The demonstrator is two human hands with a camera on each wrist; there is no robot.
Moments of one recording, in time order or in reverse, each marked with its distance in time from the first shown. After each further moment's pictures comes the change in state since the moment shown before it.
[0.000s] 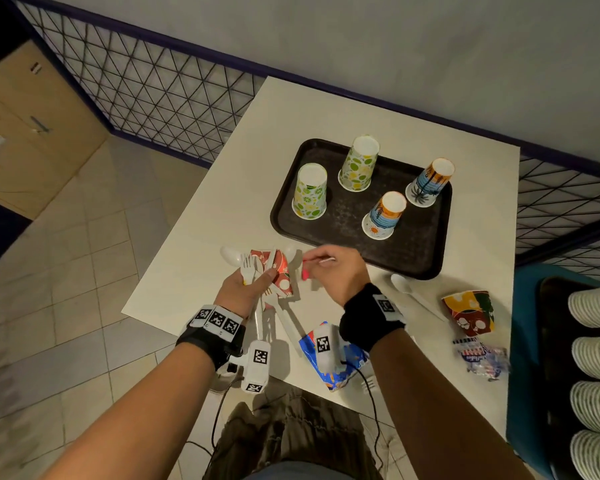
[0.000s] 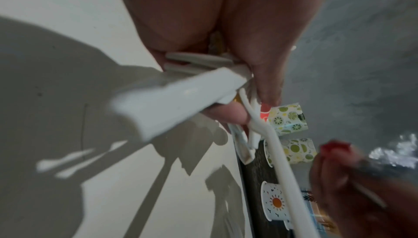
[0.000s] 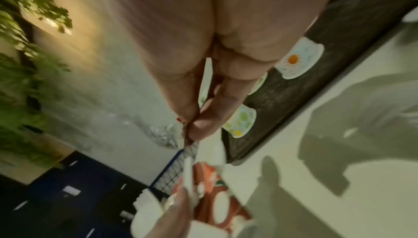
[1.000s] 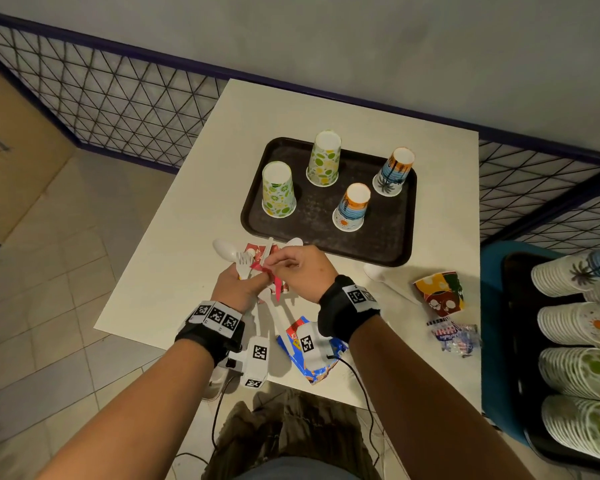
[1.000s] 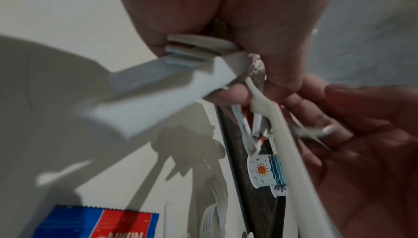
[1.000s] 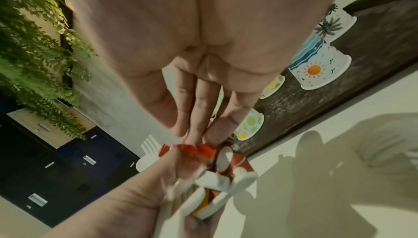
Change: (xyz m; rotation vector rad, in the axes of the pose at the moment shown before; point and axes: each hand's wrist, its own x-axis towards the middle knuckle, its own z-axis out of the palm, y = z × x) left_hand -0.004 0.008 0.047 0.078 -0.071 0.132; right_hand -0.006 0.003 -0.008 -0.215 -0.164 -0.126
